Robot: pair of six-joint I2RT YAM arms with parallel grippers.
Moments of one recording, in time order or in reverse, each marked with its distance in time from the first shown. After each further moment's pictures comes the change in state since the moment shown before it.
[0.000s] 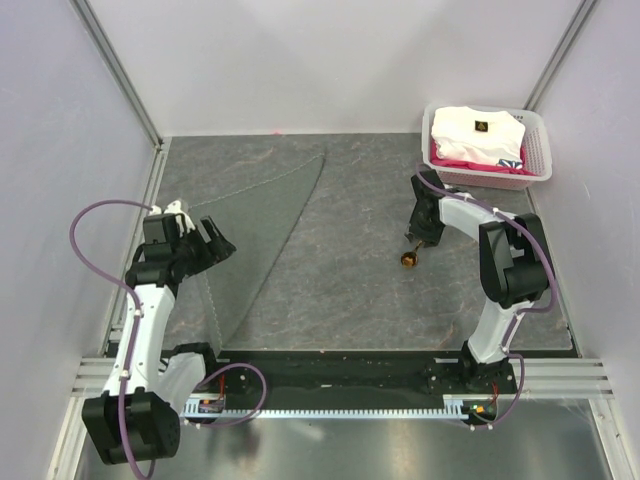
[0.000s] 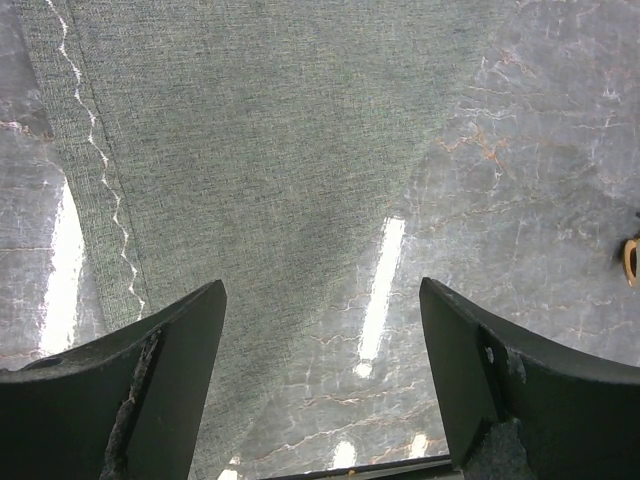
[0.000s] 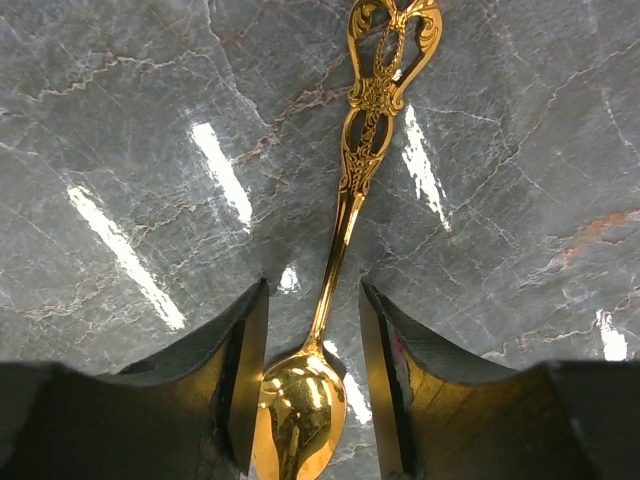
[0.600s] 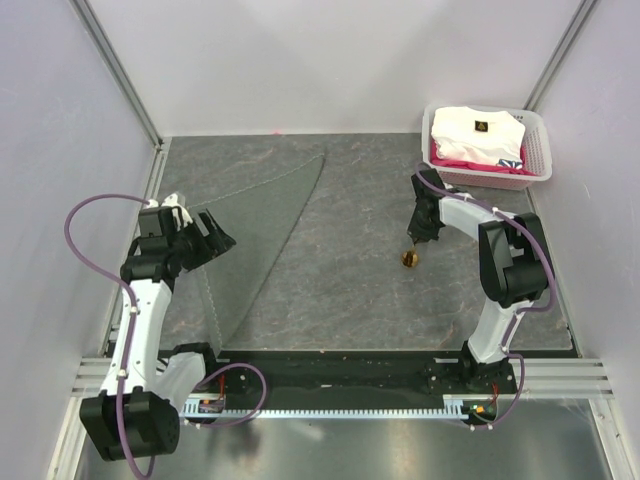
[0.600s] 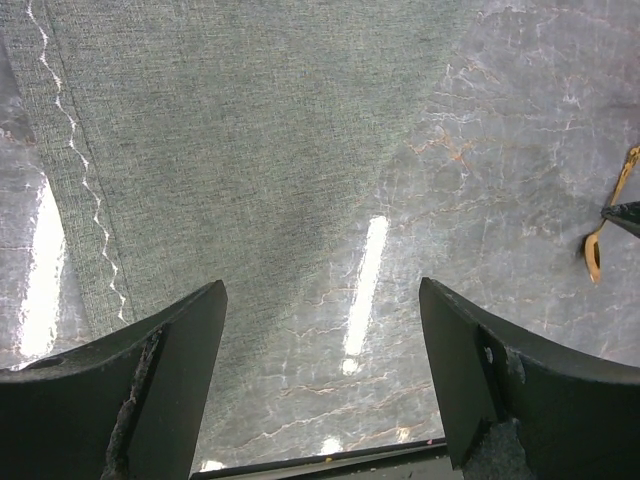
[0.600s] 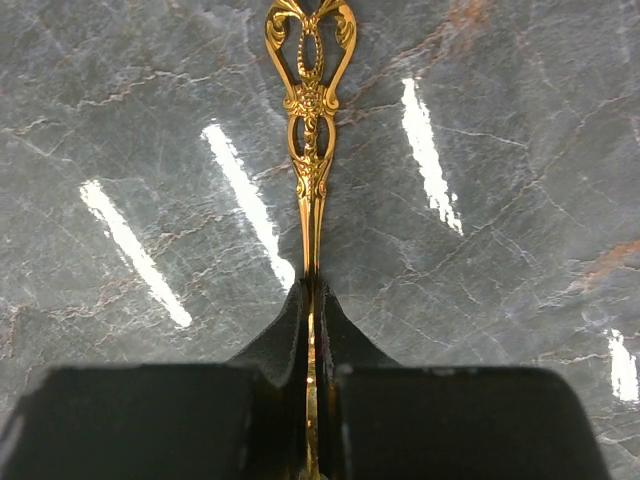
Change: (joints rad) left arm 0.000 0.016 0.081 -0.056 0.028 -0.025; right arm -0.001 0.009 -0.001 0.043 -0.031 -0.020
